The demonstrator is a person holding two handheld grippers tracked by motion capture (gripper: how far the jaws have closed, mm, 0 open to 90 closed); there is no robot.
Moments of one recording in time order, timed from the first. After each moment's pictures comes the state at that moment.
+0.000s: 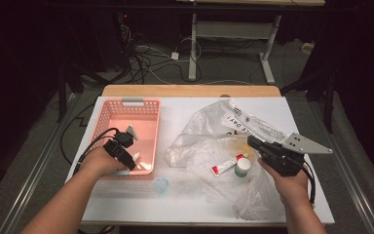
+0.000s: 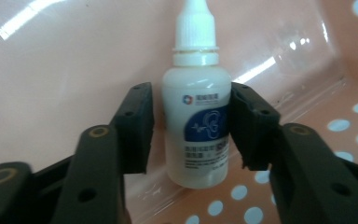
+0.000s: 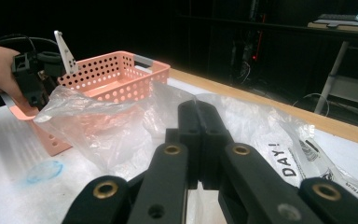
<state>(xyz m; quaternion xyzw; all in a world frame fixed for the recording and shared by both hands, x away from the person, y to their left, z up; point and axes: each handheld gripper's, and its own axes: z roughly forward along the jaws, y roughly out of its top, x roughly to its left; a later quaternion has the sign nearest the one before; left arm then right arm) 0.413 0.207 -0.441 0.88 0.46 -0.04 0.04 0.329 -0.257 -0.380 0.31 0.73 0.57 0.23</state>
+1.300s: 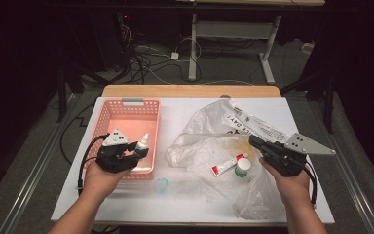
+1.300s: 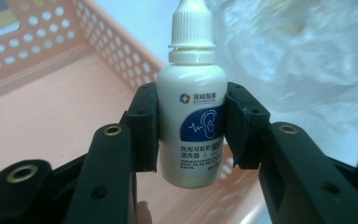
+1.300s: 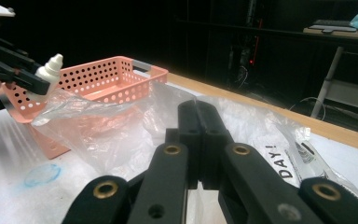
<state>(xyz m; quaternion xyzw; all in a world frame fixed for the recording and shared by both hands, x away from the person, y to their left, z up) 0.327 0.199 -0.391 0.81 0.38 0.15 0.41 0.326 -0.260 -0.378 0.31 0.72 0.57 0.24</state>
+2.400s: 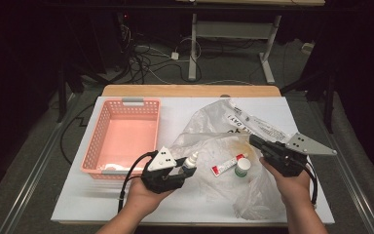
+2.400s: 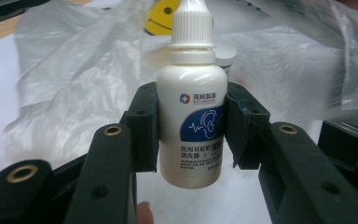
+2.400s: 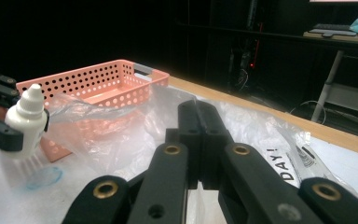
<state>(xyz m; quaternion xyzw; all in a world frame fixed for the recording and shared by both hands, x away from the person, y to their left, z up) 0.293 0.087 -0.395 0.83 0.26 0.11 0.48 0.325 -0.260 -0.375 0.30 0.72 0.58 0.24</state>
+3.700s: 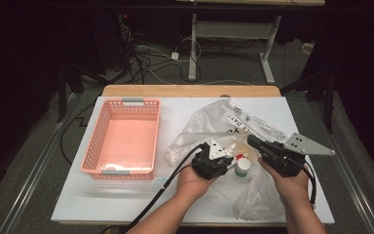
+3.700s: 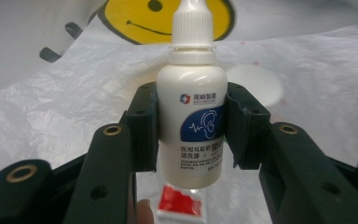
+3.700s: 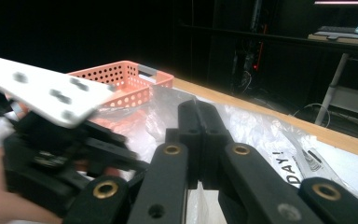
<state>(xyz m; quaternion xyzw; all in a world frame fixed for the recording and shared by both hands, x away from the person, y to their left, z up) 0.359 -0.034 -0.445 0.84 0.29 0.15 0.43 0.325 -0.256 -0.375 0.30 0.72 0.58 0.24</state>
